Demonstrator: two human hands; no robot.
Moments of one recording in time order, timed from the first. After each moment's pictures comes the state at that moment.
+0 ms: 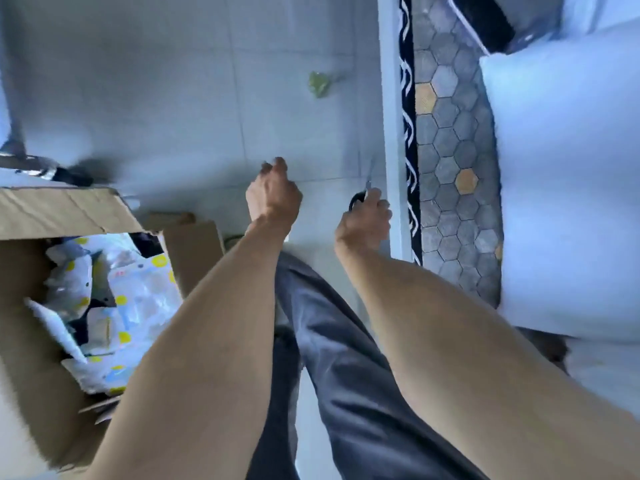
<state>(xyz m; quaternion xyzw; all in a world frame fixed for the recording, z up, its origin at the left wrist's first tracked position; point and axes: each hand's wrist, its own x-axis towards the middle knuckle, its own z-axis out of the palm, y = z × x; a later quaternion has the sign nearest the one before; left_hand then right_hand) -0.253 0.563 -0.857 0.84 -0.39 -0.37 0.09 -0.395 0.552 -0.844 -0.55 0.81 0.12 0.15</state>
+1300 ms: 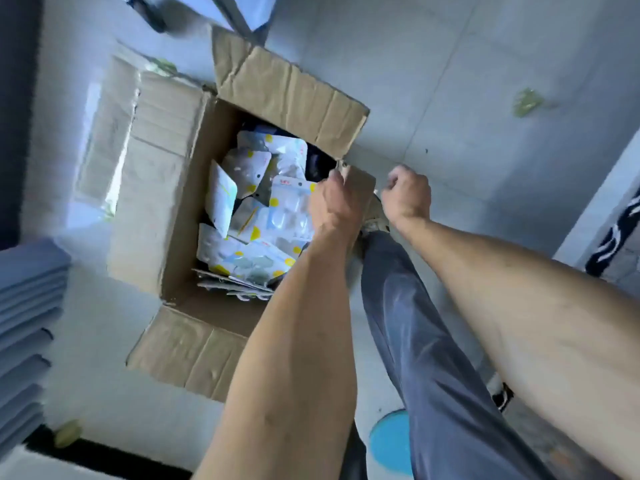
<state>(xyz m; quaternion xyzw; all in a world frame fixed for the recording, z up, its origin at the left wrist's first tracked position) -0.136 0.753 -0.886 0.91 -0.08 -0.38 0.14 -0.208 0.654 -0.887 -0.77 0.53 0.18 0.29</state>
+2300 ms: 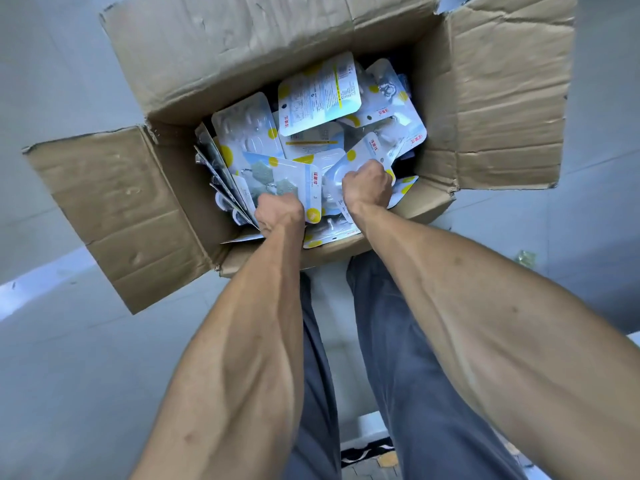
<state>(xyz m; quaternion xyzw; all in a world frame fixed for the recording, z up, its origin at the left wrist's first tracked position) -0.167 0.958 -0.949 0.63 0.65 -0.30 0.30 -0.123 0.844 -0.952 -0.86 0.32 0.32 0.22</state>
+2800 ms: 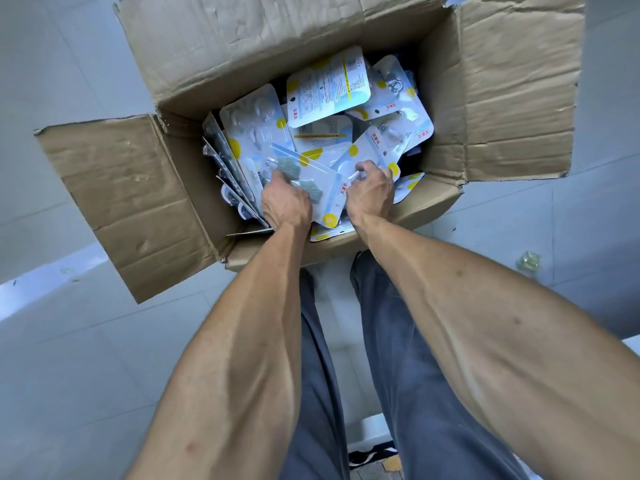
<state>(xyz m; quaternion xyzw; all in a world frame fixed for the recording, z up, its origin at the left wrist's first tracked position) -0.182 0.962 -0.950 0.79 0.49 -0.26 0.28 -0.157 0.845 -0.955 -0.90 0.26 0.27 0.24</state>
